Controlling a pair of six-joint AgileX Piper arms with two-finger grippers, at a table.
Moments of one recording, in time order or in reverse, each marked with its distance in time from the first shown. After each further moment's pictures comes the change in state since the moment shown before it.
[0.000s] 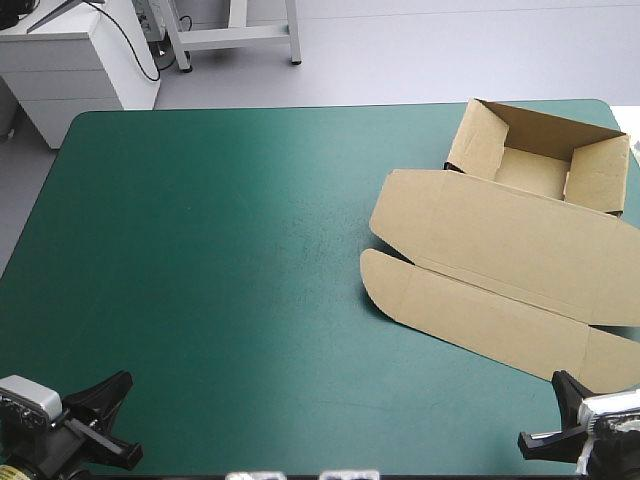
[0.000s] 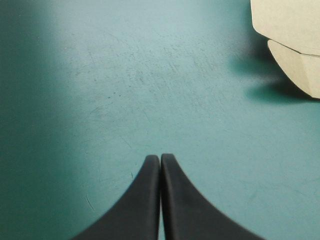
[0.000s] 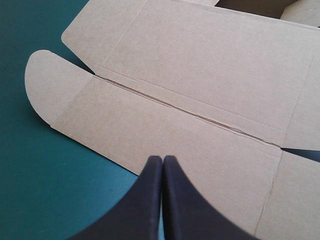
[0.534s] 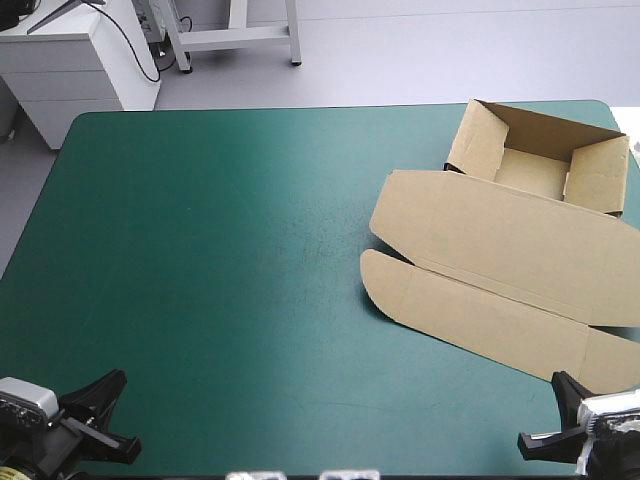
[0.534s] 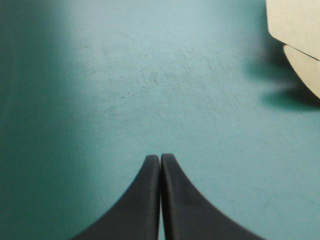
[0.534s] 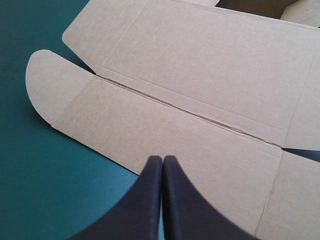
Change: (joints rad) left arm 0.070 -0.002 0.000 -0.002 0.000 0.000; right arm 0.000 0.000 0.000 0.000 0.000 0.000
